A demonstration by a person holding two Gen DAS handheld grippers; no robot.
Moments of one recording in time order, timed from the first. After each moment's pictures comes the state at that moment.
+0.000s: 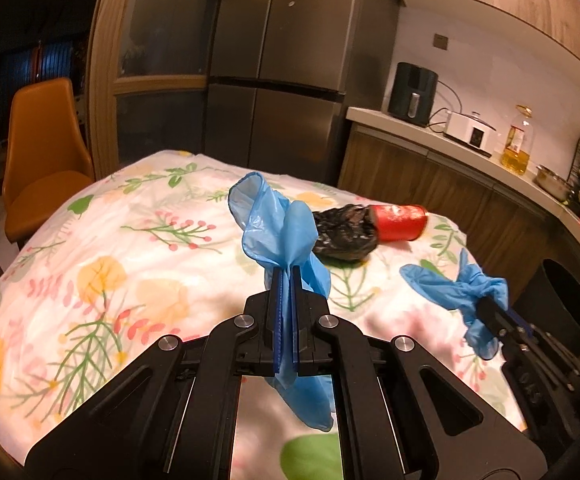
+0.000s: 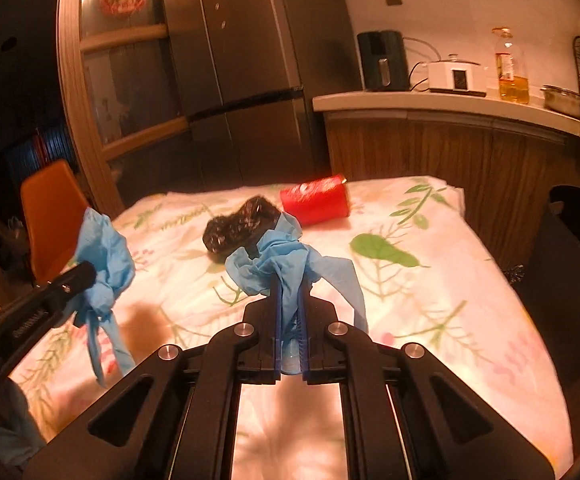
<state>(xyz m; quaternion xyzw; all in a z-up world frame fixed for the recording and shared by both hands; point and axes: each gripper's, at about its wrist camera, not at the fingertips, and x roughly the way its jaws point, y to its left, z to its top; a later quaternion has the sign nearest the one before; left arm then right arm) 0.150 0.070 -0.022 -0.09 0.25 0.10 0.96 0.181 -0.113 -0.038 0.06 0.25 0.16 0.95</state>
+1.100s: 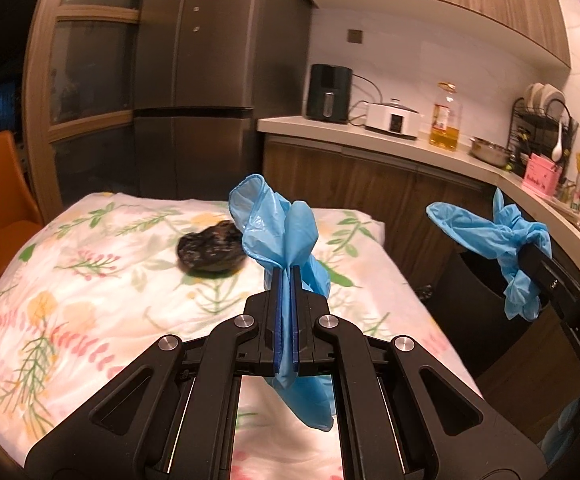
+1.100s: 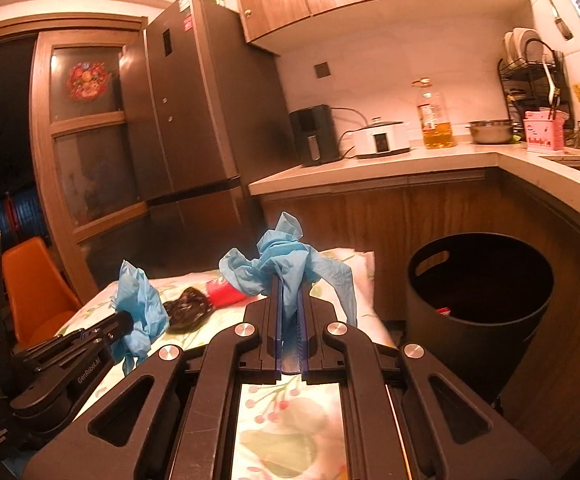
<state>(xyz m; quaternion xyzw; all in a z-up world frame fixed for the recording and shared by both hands) 0.143 -0.055 0.011 -0.03 0.23 -0.01 0.97 0.116 -0.233 0.019 0.12 0.14 0.06 0.98</state>
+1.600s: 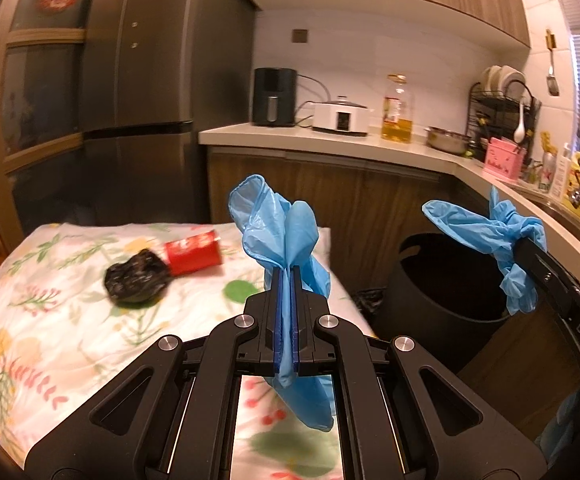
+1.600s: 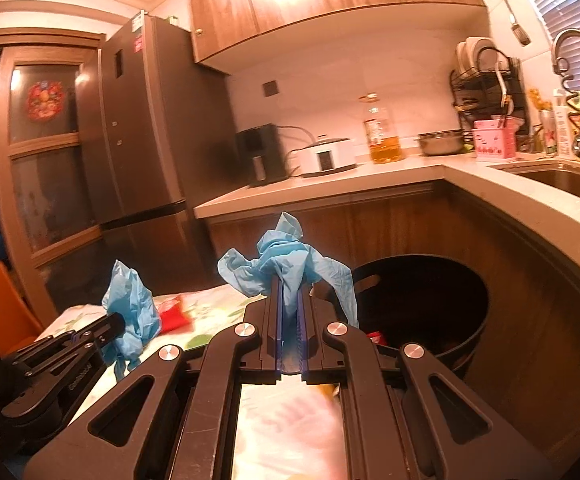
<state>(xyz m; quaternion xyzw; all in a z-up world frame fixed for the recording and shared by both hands) 0.170 -0.133 0.021 0.00 0.22 -0.08 0.97 0.122 -0.296 0.024 0.12 0.12 -0.03 0.98</state>
